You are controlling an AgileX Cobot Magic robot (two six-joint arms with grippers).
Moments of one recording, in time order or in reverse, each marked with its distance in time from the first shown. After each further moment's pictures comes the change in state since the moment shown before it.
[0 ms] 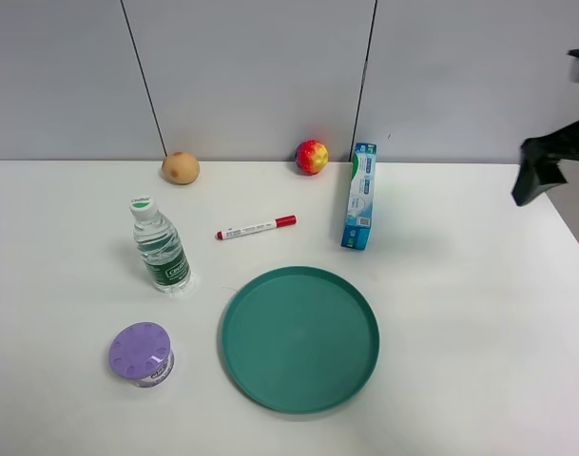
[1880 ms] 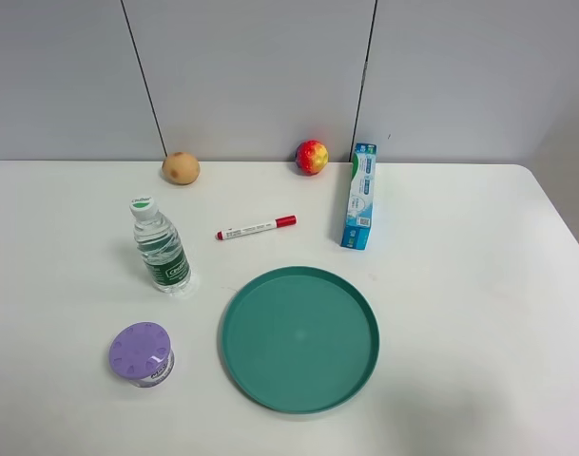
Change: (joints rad) left arm 0.000 0.000 0.000 0.000 0.000 0.000; right arm -0.108 -1.456 0.805 -0.003 -0.147 0.077
